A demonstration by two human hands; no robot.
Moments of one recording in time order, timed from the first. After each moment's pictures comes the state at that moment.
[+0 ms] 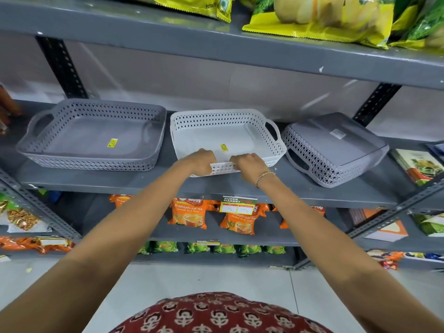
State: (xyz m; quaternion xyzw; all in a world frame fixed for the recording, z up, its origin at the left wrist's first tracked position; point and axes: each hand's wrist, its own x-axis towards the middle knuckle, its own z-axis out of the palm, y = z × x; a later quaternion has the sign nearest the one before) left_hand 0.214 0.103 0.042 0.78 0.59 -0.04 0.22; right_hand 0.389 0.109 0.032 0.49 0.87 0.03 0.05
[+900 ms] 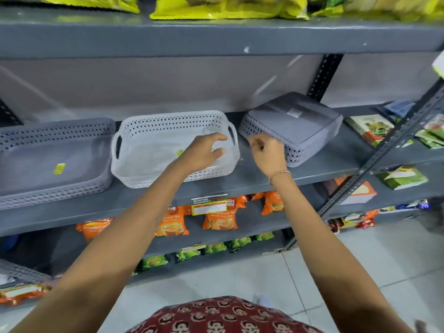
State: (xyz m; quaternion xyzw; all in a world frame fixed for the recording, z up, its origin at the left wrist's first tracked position) left_hand 0.307 0.109 0.062 0.81 0.49 0.21 0.25; right_hand 0.492 0.075 0.058 0.67 0.62 -0.11 -0.40
